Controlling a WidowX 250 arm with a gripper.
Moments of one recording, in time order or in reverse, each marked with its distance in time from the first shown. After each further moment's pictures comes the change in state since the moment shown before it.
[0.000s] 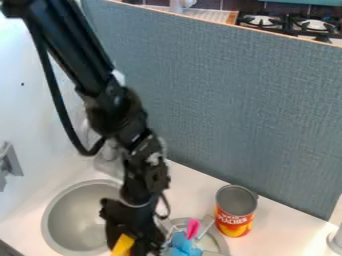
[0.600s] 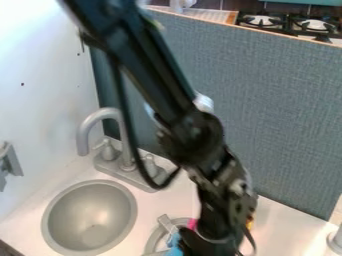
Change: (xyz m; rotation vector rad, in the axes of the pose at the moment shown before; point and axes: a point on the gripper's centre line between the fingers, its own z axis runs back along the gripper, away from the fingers) arm 0.004 -0.117 0.008 -0.175 -0.003 -0.329
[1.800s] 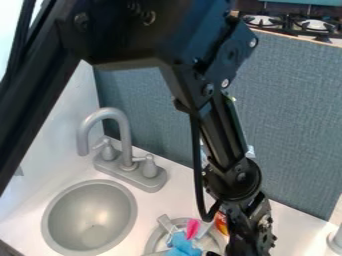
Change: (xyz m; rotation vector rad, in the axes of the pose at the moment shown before) arm 0.041 -0.005 -0.062 -0.002 0.016 0.029
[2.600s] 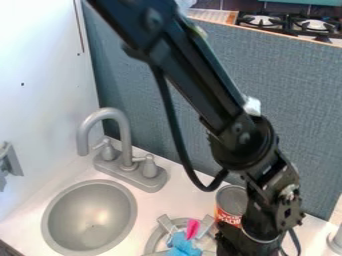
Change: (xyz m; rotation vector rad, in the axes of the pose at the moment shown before) arm -0.004 -0.015 0.080 0.072 -0.105 -0.003
